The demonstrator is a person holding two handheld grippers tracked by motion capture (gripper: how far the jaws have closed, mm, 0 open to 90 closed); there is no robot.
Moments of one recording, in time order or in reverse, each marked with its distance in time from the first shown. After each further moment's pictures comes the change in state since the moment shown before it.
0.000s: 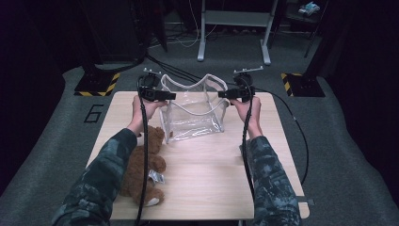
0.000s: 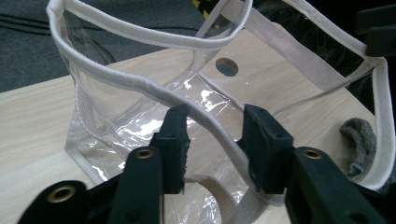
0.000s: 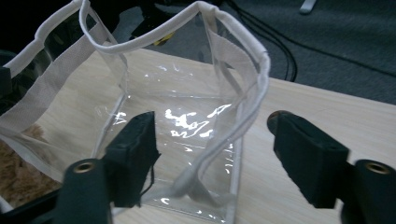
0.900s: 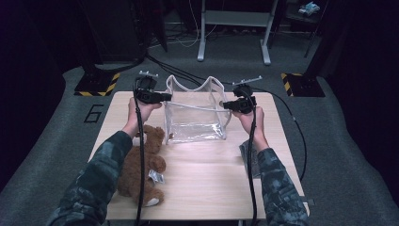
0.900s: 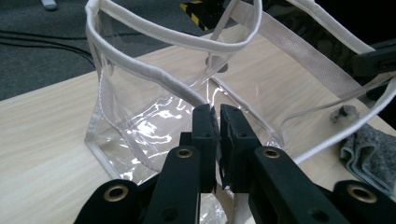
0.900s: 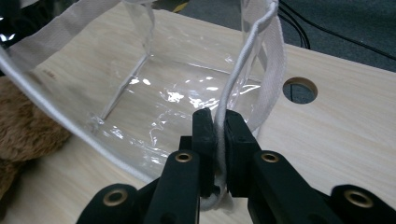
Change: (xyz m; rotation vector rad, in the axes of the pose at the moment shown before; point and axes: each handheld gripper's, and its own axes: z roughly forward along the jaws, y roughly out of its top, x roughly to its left) left arm 0.001 -0.009 -0.012 -0.028 -0.045 0.057; right arm 0.013 -0.032 -0.018 0.082 0.035 -0.081
